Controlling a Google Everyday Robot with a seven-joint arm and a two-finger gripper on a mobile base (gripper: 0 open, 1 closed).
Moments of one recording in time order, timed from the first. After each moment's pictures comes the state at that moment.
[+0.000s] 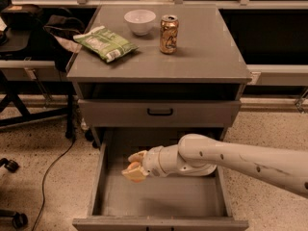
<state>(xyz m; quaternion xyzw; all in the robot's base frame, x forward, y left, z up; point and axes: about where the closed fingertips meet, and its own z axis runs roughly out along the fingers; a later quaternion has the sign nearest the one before) 0.501 0.076 0.566 -0.50 0.73 0.32 0.34</state>
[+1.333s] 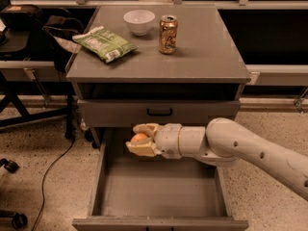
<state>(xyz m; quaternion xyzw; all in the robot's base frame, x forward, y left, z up) 0.514 0.047 0.711 -0.48 0.66 0.34 0.48</state>
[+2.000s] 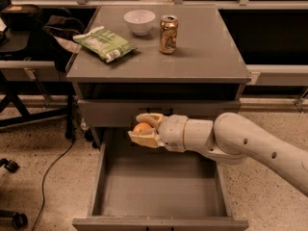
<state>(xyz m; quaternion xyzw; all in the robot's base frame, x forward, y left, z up) 0.521 0.036 0.755 -0.46 0.65 0.32 0.52</state>
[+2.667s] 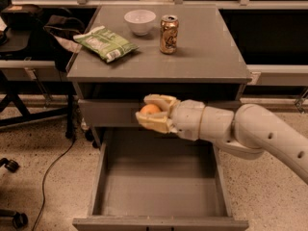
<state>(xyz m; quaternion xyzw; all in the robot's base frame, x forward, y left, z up) 0.523 0.012 0.825 -0.44 0.60 0.33 0.58</state>
